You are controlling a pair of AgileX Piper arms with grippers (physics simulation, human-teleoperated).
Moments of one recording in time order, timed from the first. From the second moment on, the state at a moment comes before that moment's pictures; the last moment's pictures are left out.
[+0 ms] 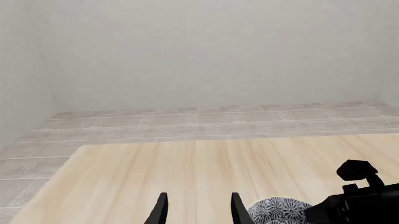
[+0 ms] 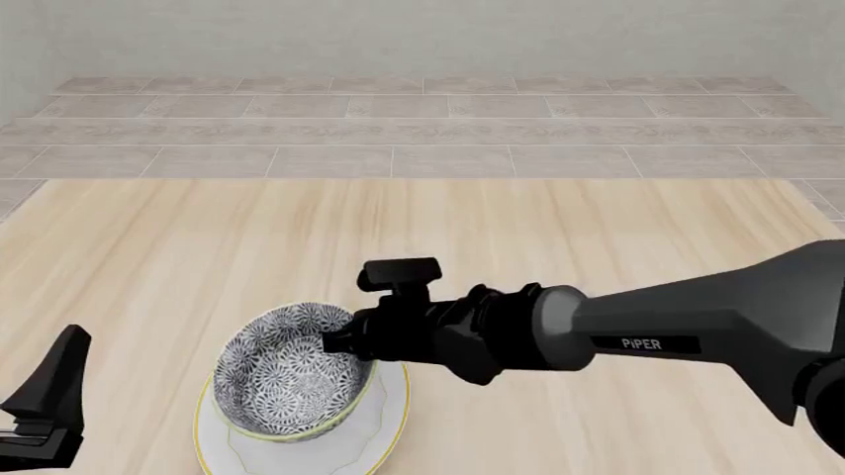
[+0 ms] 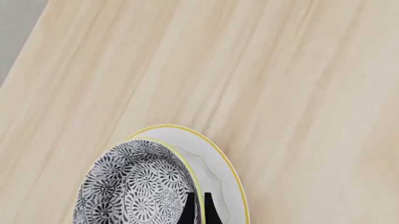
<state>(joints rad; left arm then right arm) -0.02 0.00 -0.06 0.01 0.03 0.88 1.91 -1.06 -0.06 0.54</state>
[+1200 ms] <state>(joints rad) -0.02 0.00 -0.06 0.01 0.04 0.91 1.92 -1.05 -0.07 0.52</state>
